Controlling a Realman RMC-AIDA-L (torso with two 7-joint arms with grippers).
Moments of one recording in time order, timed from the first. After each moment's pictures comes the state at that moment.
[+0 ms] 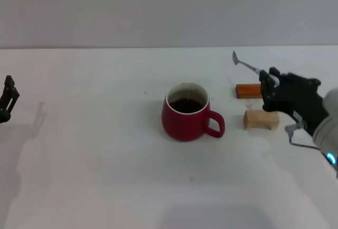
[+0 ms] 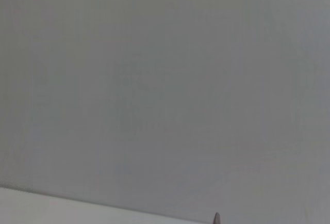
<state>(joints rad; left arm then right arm) -0.24 -2.07 -1.03 -0.25 2.39 1.25 -0.05 -0.04 1.98 1.01 1.44 -2.09 -0.15 -0.72</state>
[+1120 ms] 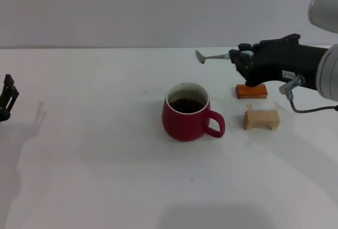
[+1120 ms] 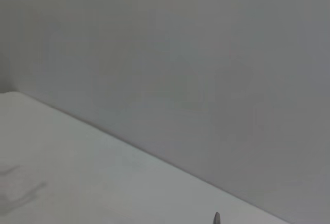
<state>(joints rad) -0.25 -2.07 -1.03 -0.25 2.38 1.25 -0.05 0.12 2.07 1.36 2.02 -2.62 0.98 -0.30</state>
